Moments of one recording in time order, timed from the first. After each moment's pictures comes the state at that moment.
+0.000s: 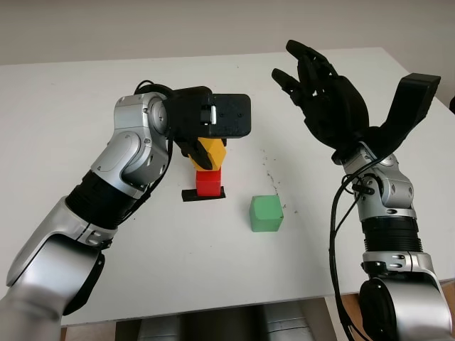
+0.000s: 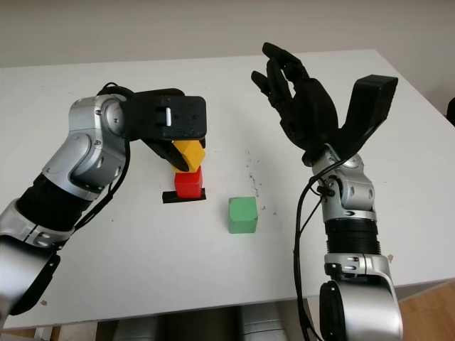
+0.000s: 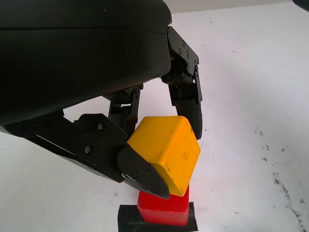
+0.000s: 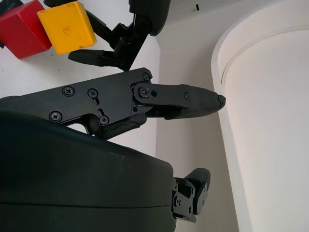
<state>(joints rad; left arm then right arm) -0.98 0.43 -0.47 0.12 0.76 0.58 -0.85 -0.71 -0.25 -0.21 0.34 0.36 0.28 0.33</state>
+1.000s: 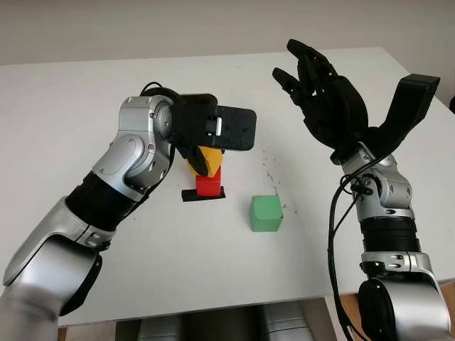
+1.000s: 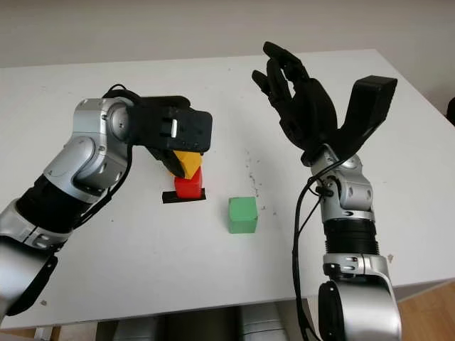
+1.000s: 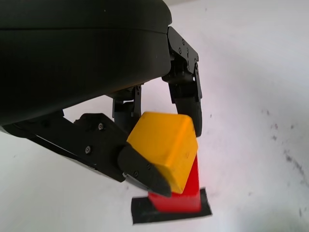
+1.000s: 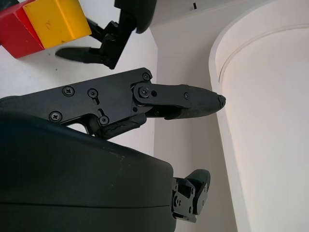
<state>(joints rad) -0.98 0.45 -0.51 0.11 0.81 0.54 -0.95 -0.71 -0.24 -0.21 0.34 0.36 0.27 0.32</state>
